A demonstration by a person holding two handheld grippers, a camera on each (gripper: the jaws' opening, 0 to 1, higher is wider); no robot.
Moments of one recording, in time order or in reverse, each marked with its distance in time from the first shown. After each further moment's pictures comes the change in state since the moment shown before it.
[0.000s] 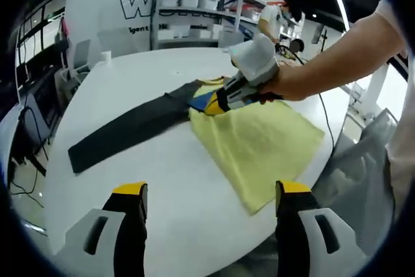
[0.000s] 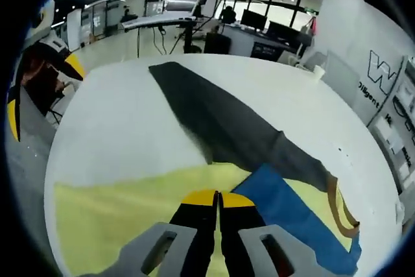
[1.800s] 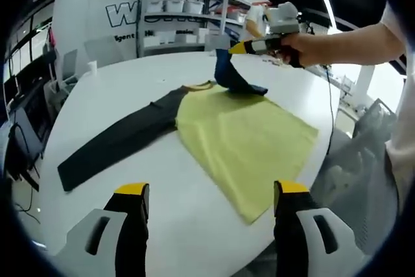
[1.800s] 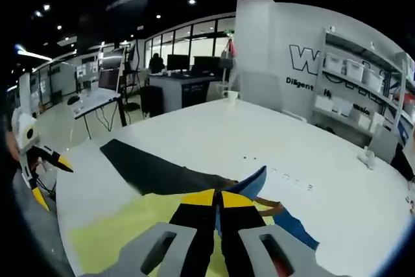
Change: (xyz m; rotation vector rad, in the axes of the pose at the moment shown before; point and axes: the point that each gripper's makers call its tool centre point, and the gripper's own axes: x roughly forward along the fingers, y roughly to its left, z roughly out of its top) left arm 0.011 -0.009 0.010 0.072 -0.025 -0.065; right arm -0.147 -0.120 0.017 0.355 -0.273 -0.333
